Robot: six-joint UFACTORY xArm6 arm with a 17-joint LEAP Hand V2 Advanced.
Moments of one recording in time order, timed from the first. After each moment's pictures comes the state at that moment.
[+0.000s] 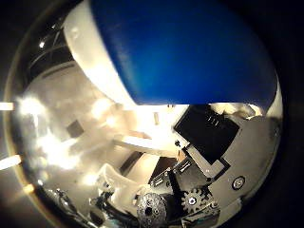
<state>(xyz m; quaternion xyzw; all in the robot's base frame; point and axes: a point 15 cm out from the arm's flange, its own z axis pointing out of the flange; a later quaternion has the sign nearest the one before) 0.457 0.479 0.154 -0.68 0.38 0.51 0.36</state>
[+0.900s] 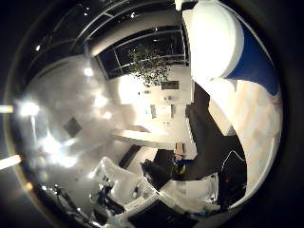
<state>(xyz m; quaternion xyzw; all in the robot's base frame) 0.442 0.468 0.157 -0.71 0.35 0.51 0.33</state>
